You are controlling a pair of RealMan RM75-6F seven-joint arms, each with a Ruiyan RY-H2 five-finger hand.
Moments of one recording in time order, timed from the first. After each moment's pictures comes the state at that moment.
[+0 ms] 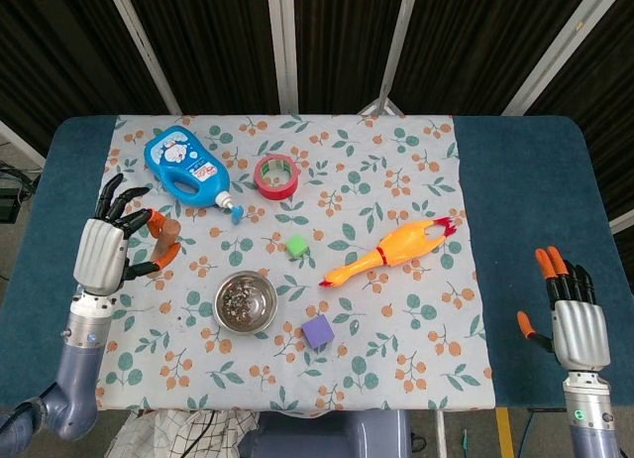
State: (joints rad) left arm -0.45 -1.46 -0.24 -1.52 1.55 1.56 -0.07; right arm 0.10 -1.31 0.12 -1.48 -1.46 1.51 -0.01
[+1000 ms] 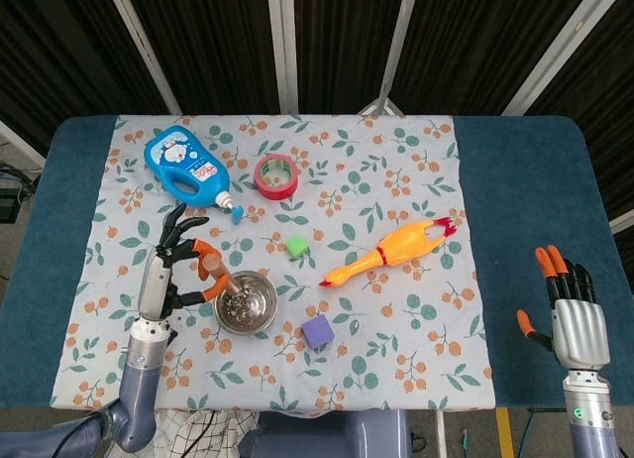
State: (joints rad) left arm -0.47 -1.77 -0.20 -1.36 1.64 1.66 -0.46; right arm 0.10 -1.31 0.12 -1.47 -1.46 1.51 -0.01
